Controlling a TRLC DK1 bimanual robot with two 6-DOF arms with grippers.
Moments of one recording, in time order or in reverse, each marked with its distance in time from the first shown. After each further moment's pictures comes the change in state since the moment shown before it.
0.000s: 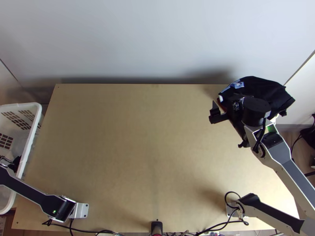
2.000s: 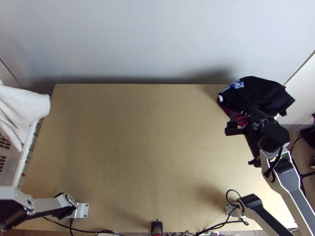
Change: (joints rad) left arm -0.494 -1.423 0.038 -0.676 0.310 -0.344; right arm -0.132 -0.302 -0.298 0.118 0.010 0.034
